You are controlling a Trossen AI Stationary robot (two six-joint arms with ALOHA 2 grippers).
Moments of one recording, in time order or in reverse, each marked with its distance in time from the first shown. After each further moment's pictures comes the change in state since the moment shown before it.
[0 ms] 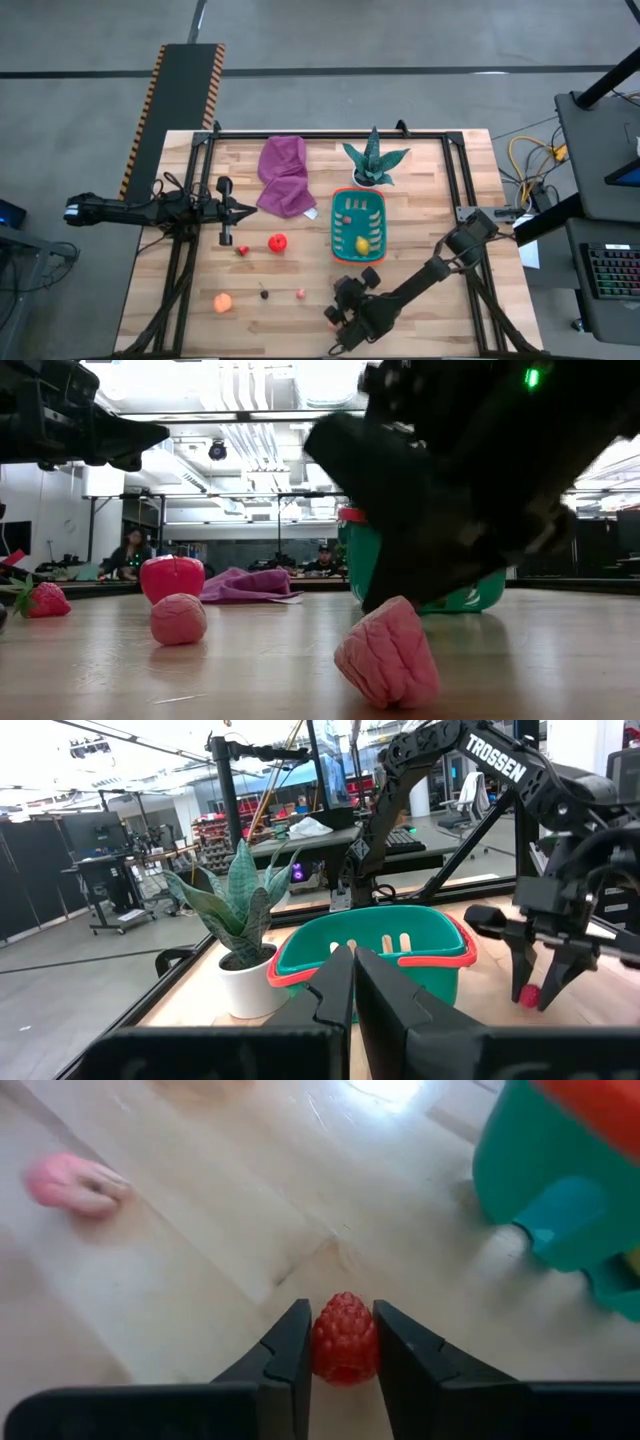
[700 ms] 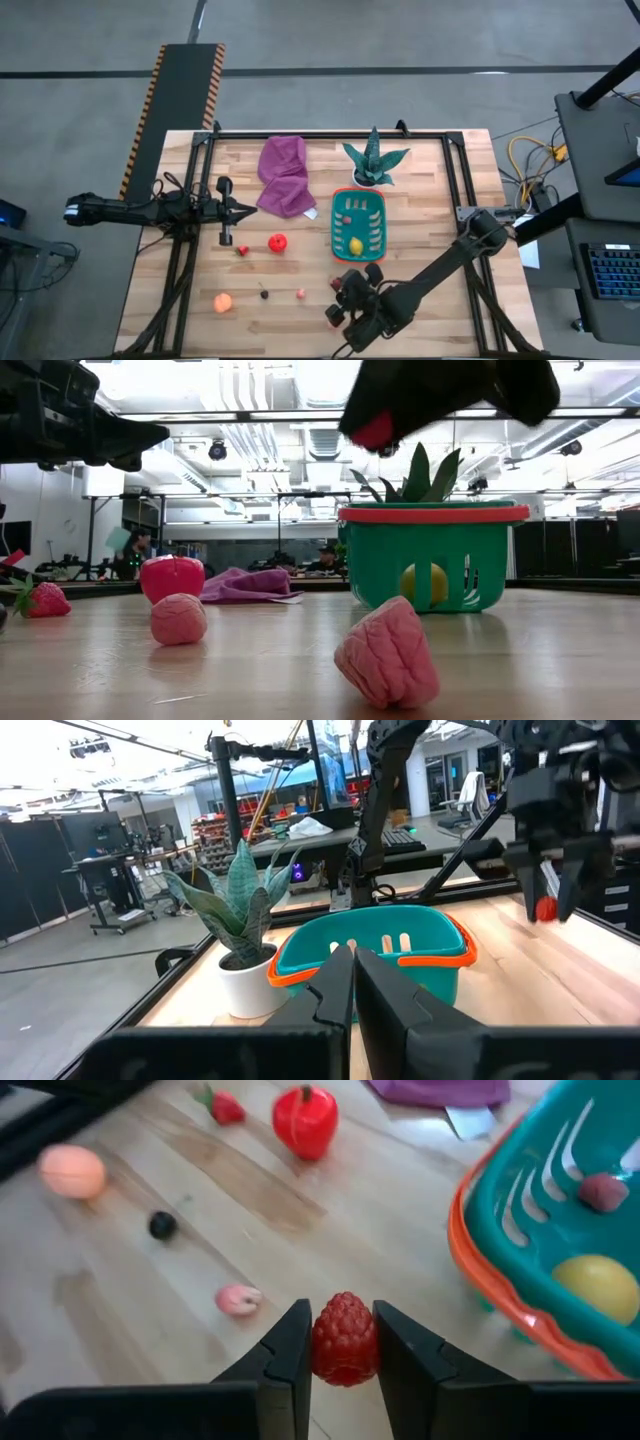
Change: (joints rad) left arm 0.000 0.000 0.000 0.000 0.000 0.000; right arm 0.015 -0.229 0.002 0.019 0.031 -0.056
